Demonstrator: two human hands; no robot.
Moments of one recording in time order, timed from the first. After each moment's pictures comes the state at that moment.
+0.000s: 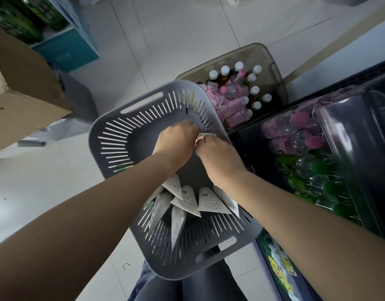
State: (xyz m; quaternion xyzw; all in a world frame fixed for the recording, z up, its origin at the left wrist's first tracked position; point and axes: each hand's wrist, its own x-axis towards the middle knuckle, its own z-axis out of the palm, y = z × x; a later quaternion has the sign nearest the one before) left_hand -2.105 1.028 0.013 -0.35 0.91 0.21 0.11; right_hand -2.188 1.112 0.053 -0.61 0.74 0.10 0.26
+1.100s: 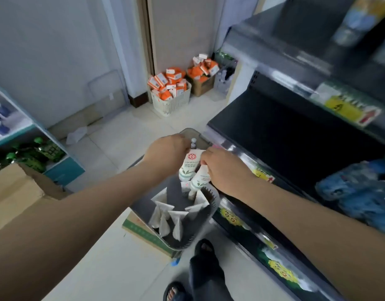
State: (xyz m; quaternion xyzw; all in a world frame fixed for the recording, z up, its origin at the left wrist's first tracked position) left_hand -2.049 1.102 0.320 -0.11 0.99 0.11 -0.02; right_hand -2.110 1.254 0.338 -0.50 0.86 -0.01 0.08
